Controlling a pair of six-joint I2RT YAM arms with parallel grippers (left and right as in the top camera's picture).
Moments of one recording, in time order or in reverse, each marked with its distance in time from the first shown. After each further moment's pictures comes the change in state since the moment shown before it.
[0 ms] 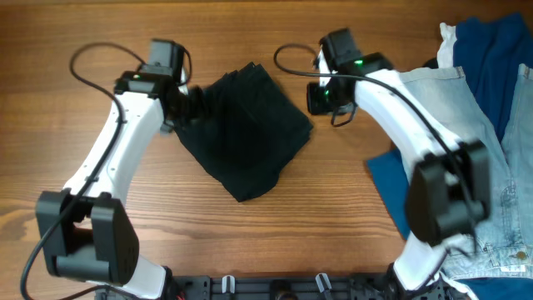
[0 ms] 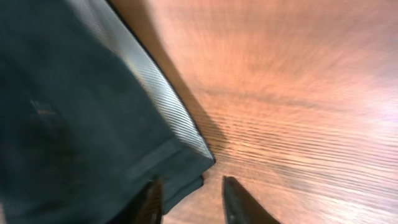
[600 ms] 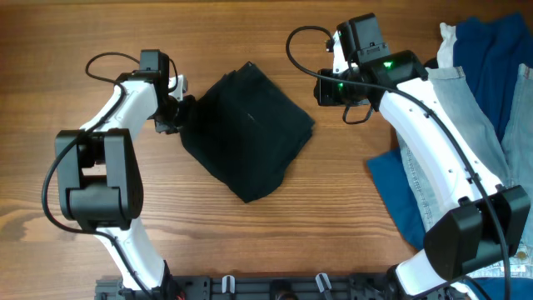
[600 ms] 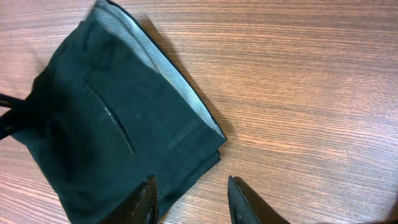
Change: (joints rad) left arm 0.126 0.314 0.003 0.100 0.157 0.251; right arm 0.000 -0.166 0.027 -0.067 0.011 0.018
